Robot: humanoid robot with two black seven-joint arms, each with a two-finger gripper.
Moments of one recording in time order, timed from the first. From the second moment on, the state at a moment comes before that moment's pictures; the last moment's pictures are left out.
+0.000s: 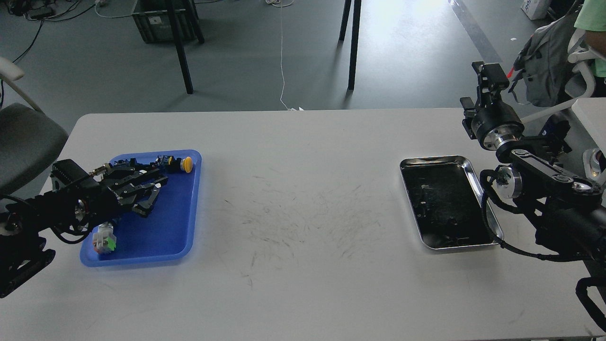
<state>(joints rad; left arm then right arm) -0.62 0.66 -0.31 -0.74 1.99 0.38 -0.49 0.84 -0.35 0.45 0.59 -0.28 -0.07 0.43</state>
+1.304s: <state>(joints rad) -0.62 0.66 -0.30 -0.71 1.85 0.38 -0.49 0.84 -0.36 0.45 0.60 -0.28 -0.07 0.44</state>
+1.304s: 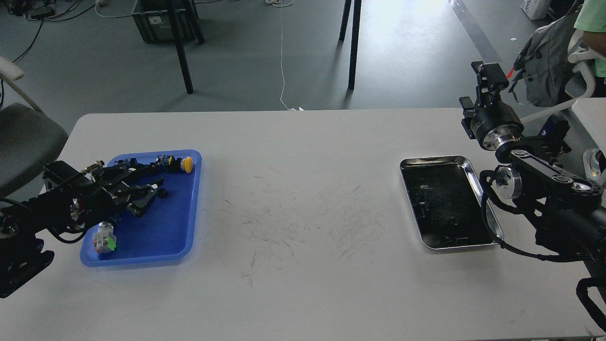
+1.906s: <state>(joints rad) -0.74 0.66 -0.31 -0.72 1.03 0.36 -0.49 0.84 -0.49 0.43 0.75 -0.29 -0.07 0.43</state>
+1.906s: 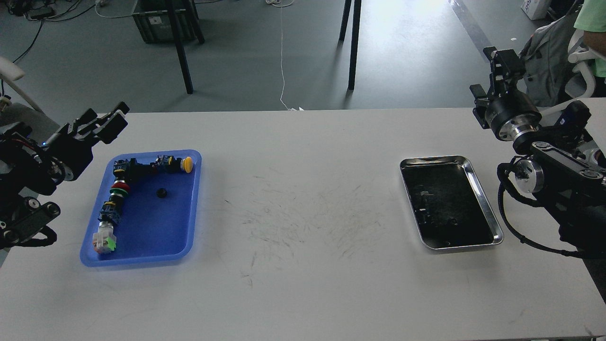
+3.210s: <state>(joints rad) -0.87 0.43 -0.38 -0.62 0.35 -0.36 -0.49 0.98 -1.03 0.08 1.20 -0.95 0.24 0.40</state>
